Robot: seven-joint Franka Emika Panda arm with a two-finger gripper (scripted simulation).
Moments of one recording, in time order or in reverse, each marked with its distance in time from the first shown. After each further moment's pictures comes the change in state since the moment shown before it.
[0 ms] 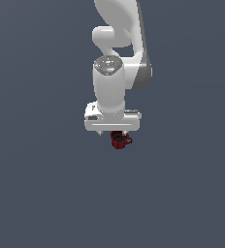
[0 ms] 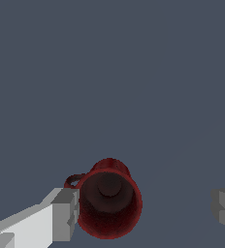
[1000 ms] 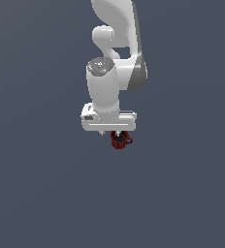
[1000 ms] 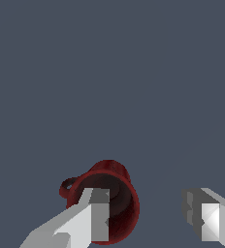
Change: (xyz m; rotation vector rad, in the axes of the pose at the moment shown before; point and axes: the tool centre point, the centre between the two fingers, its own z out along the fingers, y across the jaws) arm -0.004 0.011 0.007 0.035 0.019 0.047
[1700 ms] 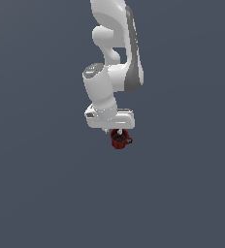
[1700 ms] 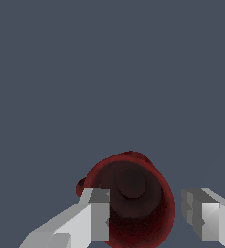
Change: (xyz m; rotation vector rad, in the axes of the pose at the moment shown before) arm -0.033 -0.010 0.032 0.171 0.078 0.176
